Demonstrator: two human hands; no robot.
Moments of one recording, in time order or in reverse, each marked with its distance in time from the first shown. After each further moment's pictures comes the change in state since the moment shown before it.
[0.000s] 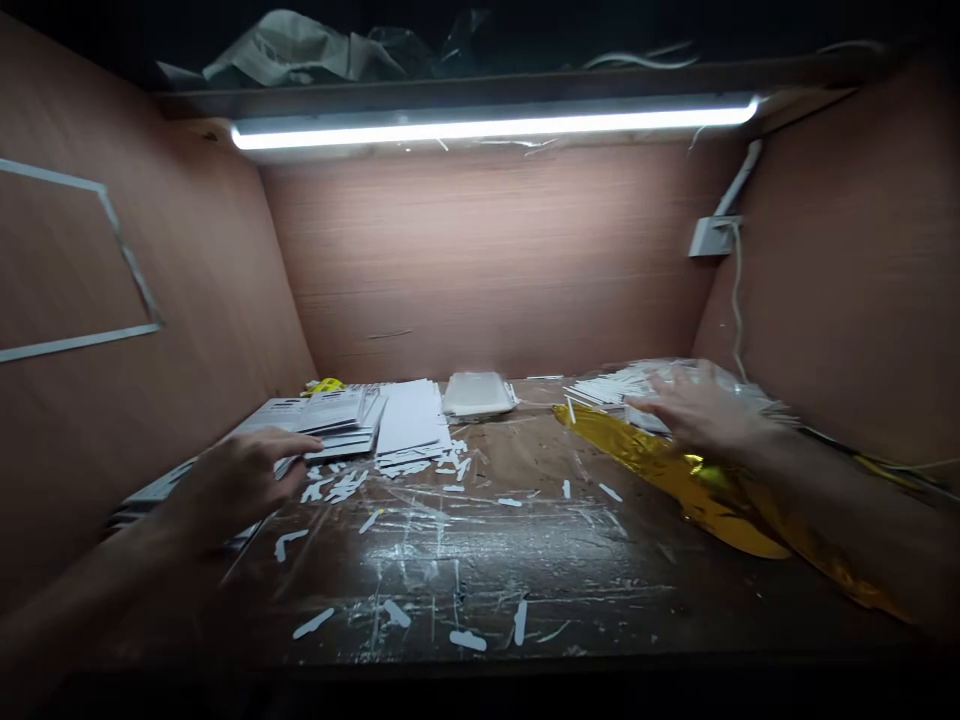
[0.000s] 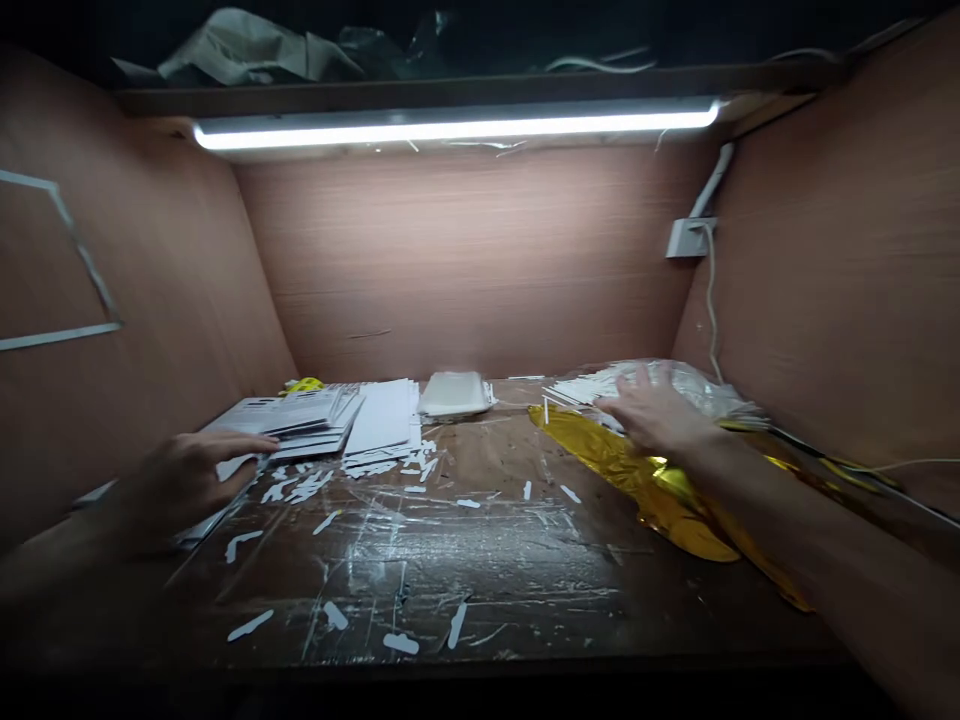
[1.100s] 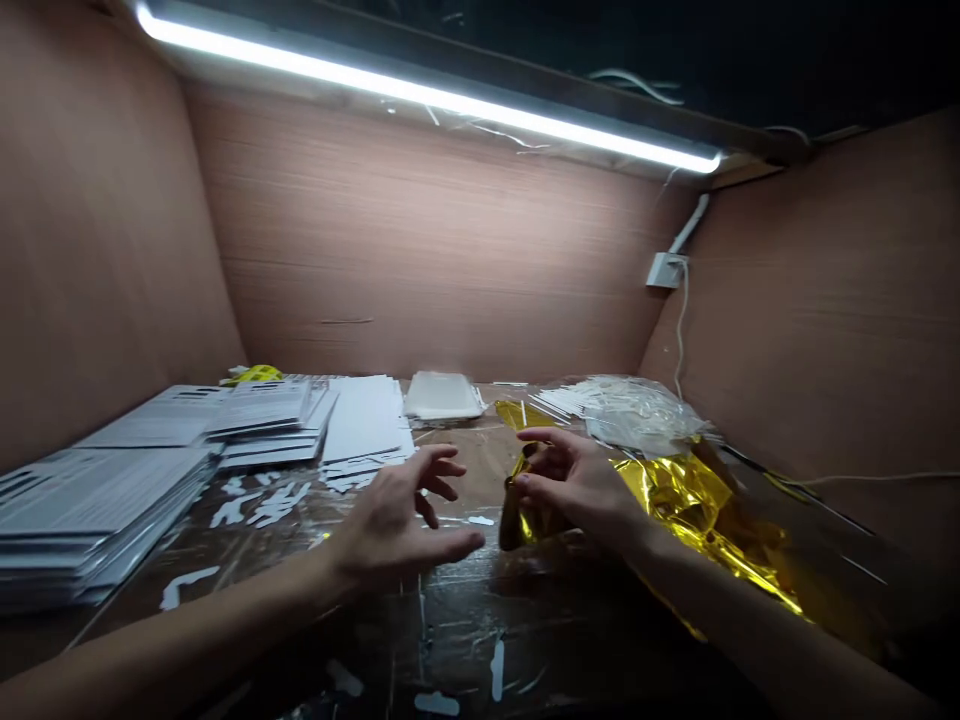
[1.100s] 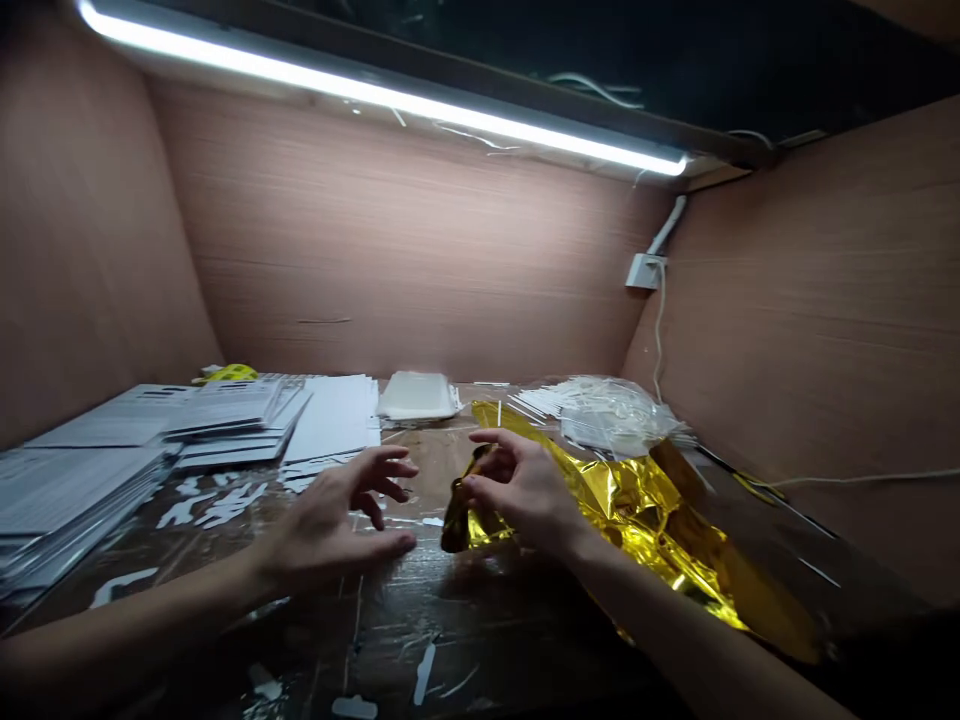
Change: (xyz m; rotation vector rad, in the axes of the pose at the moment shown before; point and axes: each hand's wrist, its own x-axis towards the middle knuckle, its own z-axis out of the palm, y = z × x) left_hand 0.041 0.163 0.084 -1.074 -0.212 0.133; right_hand -0.020 -0.136 0.076 1.033 -0.044 0.326
